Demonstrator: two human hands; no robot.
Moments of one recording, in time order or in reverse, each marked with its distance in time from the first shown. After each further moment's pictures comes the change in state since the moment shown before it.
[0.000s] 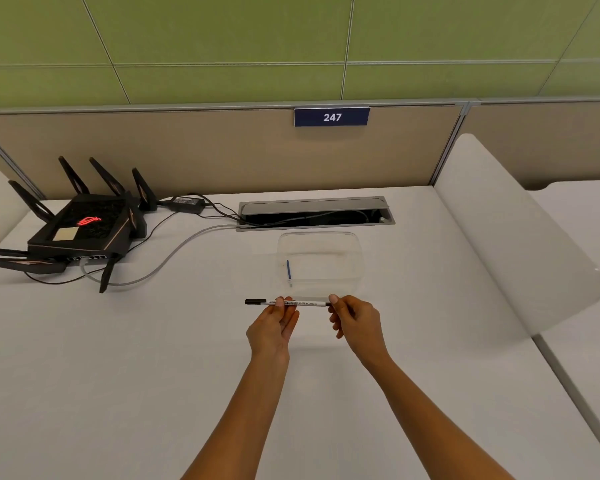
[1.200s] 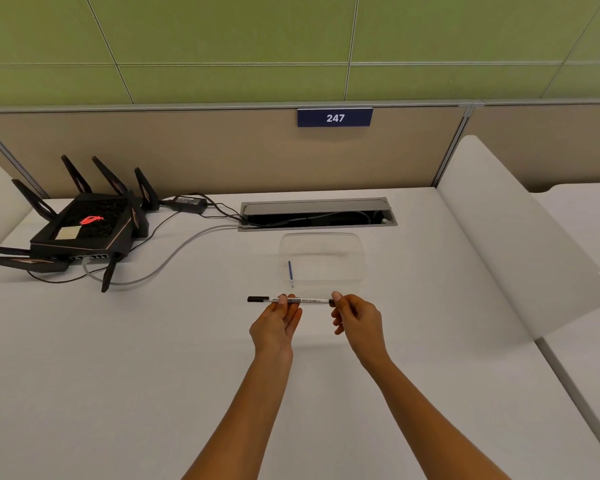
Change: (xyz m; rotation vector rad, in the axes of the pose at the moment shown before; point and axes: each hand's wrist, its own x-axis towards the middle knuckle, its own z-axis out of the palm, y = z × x) left_hand 0.001 0.001 0.006 -0.024 0.007 -0.002; right_hand 0.001 -0.005 0.004 0.071 0.042 0.019
